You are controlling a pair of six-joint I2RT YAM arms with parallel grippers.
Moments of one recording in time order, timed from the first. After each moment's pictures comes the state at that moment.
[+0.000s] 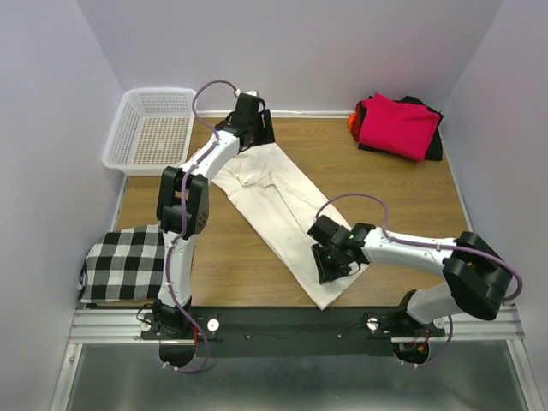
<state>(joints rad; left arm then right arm) -0.34 2.21 1.93 -0.38 -0.02 -0.44 0.92 1.44 0.75 -0.61 -0.02 0.61</state>
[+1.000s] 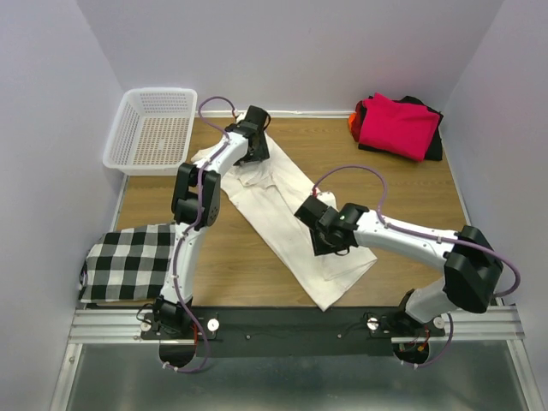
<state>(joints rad) -0.36 2.40 2.07 -0.70 -0.26 -0.54 0.93 1.47 1.02 -0.81 0.32 0.67</state>
